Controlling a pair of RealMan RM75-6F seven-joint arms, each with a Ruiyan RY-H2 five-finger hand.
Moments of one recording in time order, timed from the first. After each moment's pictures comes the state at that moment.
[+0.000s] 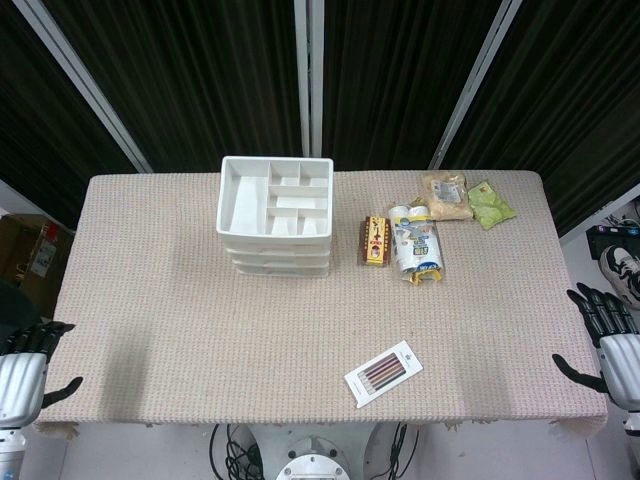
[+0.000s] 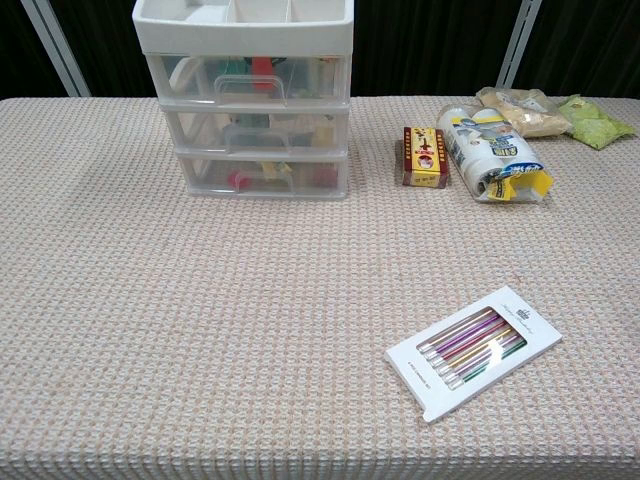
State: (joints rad) left arm 0.02 -1.13 0.00 -1.68 1.55 1.57 0.19; right arm 0.08 -1.04 -0.03 -1.50 -1.60 1.57 0.27
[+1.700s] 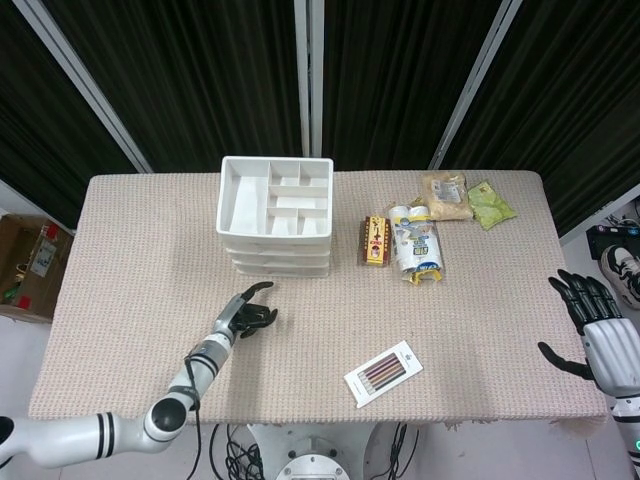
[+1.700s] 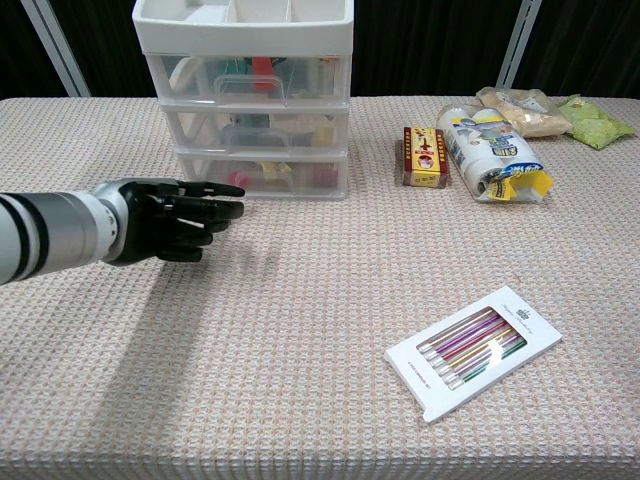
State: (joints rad) left arm -0.67 -1.66 -0.38 -1.70 0.42 0.82 -0.30; right arm 0.11 -1.00 0.01 -1.58 -1.64 1.55 0.24
